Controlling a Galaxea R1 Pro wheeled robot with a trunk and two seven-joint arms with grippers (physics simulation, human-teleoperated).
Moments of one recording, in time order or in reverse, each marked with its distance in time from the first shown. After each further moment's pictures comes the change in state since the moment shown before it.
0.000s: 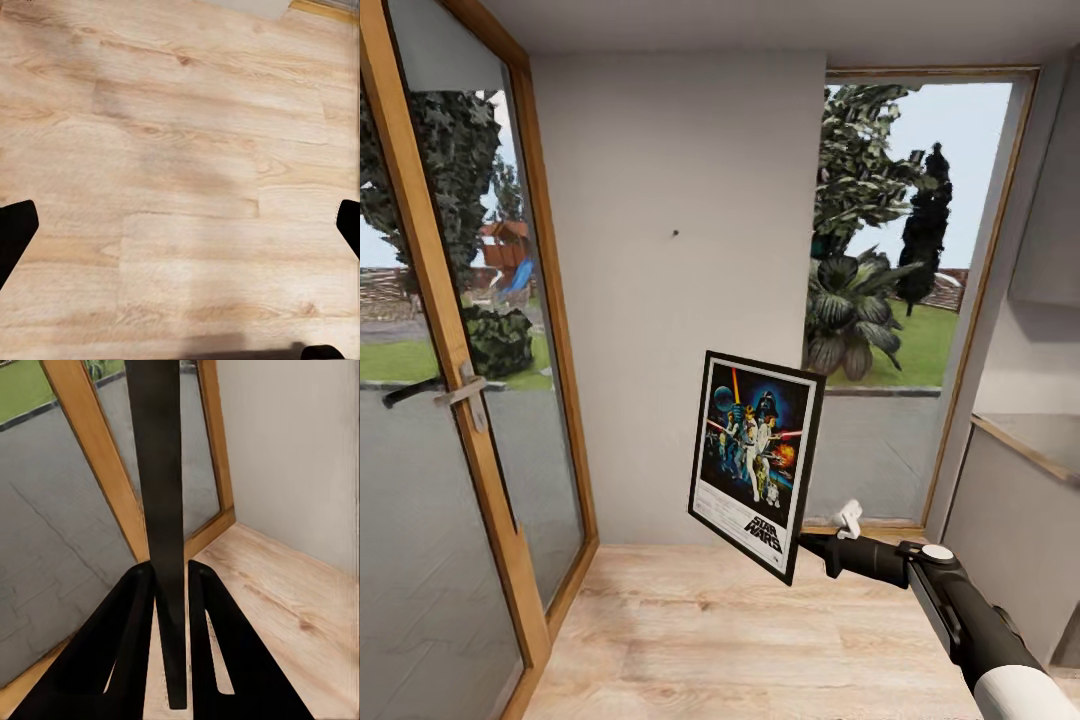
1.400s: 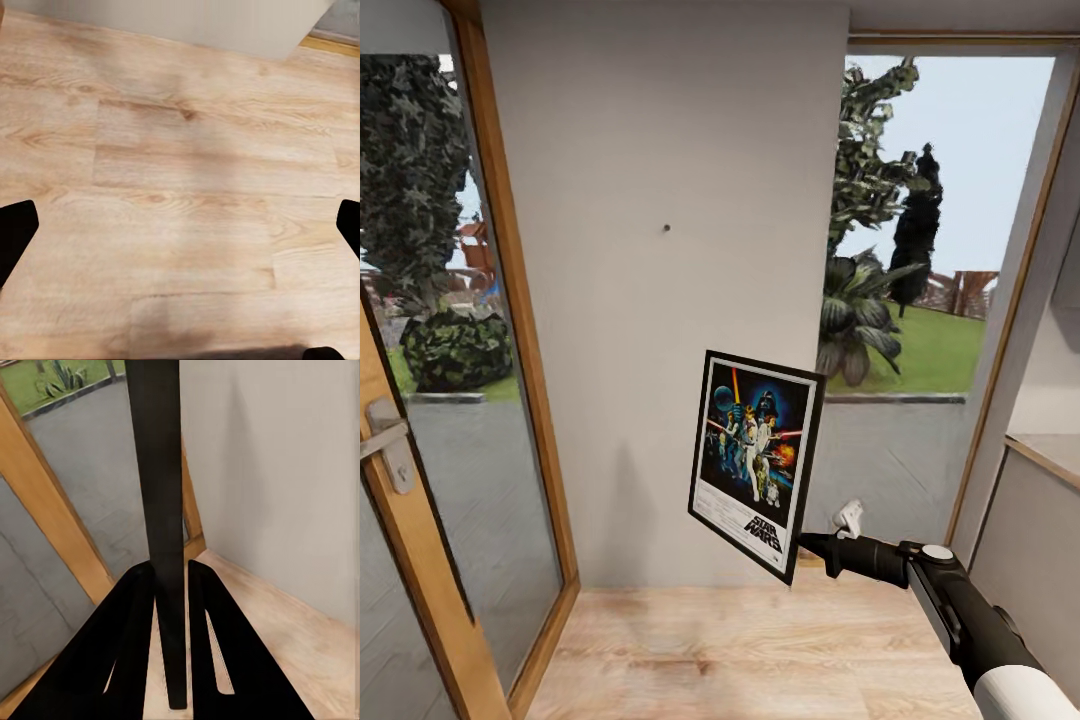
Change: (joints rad) left arm 0.000 0.000 0.000 0.000 0.000 0.000 0.002; right arm 0.000 0.000 0.000 -0.001 -0.001 0.000 0.000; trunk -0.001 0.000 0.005
